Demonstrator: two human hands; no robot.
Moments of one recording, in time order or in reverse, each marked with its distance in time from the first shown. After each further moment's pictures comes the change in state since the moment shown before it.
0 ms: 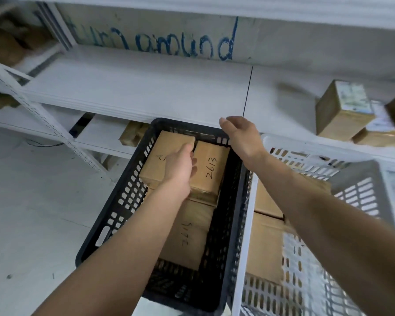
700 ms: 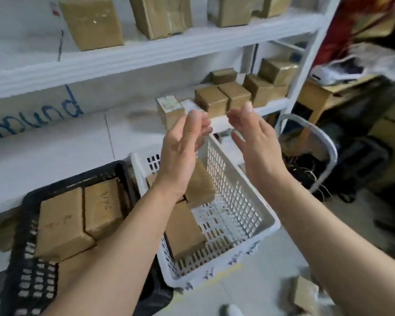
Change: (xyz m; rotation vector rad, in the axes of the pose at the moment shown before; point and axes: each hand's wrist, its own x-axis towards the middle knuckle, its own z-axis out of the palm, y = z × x) left_hand -0.273 -0.017 0.121 0.171 -1.022 0.734; right_hand -0.302 -0.039 -0.203 0.389 0.770 -0.207
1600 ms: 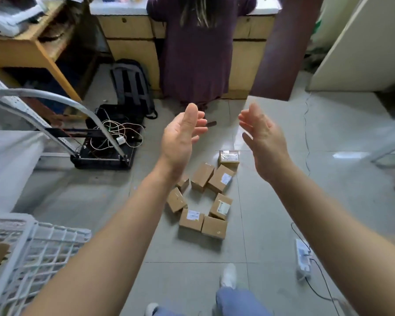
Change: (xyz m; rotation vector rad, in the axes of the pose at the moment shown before) left_hand -0.285 -0.049 0.428 -0.068 -1.077 -0.342; right_hand -0.365 -0.011 -0.438 -0.134 1.184 0.220
